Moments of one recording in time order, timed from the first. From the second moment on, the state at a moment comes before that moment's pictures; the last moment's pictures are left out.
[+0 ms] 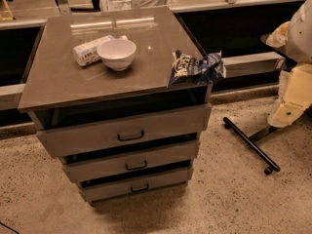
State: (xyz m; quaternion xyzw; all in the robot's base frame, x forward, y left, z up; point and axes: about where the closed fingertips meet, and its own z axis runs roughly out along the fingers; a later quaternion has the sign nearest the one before) arm 0.438 -0.217 0.976 -0.60 0.78 -0.03 0.16
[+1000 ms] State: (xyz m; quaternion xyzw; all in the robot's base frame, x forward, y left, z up) arm 0.451 -0.194 0.865 -0.61 0.77 0.04 0.19
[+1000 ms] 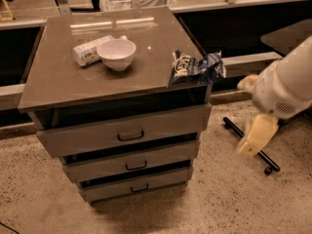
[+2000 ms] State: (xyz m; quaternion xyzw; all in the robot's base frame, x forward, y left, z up) arm 0.463 -0.189 0.792 -0.63 0.73 0.08 0.23
